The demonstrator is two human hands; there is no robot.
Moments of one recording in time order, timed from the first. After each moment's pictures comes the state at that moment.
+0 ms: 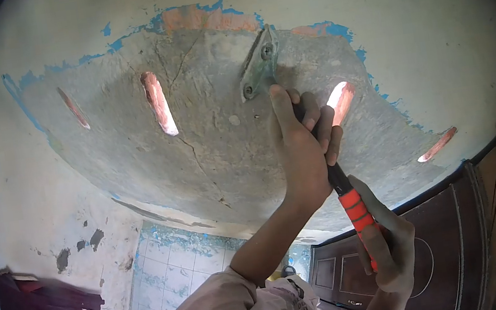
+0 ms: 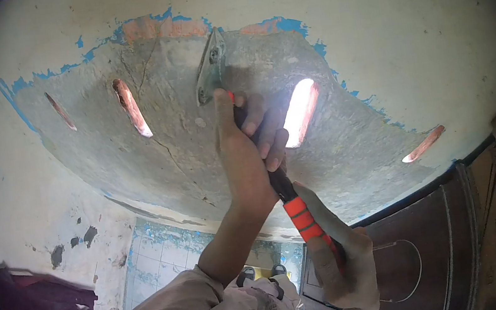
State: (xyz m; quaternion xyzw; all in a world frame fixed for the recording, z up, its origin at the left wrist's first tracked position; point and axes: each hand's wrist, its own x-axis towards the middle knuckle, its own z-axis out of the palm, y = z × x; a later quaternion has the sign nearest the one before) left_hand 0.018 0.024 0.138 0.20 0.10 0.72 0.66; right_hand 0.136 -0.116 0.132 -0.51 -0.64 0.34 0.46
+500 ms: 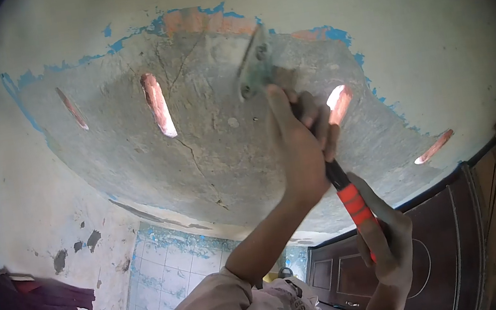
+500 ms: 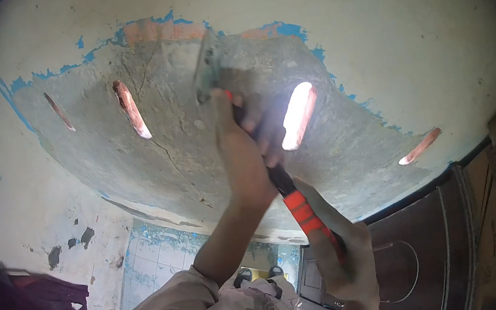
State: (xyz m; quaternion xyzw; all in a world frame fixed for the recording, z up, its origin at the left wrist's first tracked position) left_hand 0.018 0.026 0.144 0.20 0.15 0.73 0.64; right_hand 0.138 -0.109 0.136 -0.51 -0.64 0.35 0.45
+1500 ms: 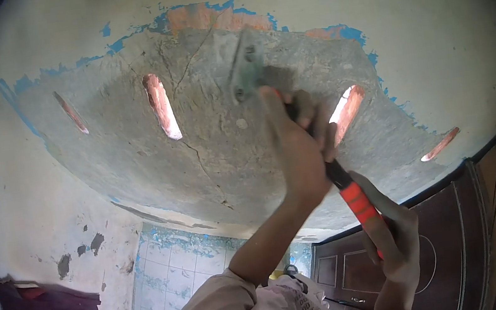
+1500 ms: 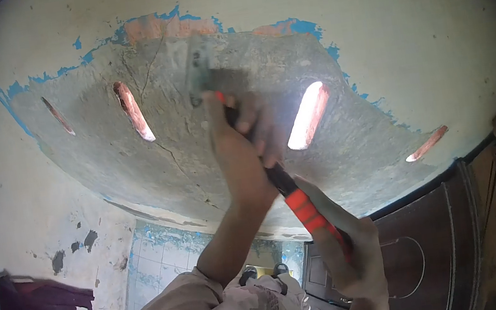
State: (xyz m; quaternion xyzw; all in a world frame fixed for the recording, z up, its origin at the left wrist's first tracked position) left_hand 0.000 0.033 0.142 0.16 0.15 0.74 0.64; right_hand 0.123 -0.100 0.139 -0.52 -0.63 0.35 0.45
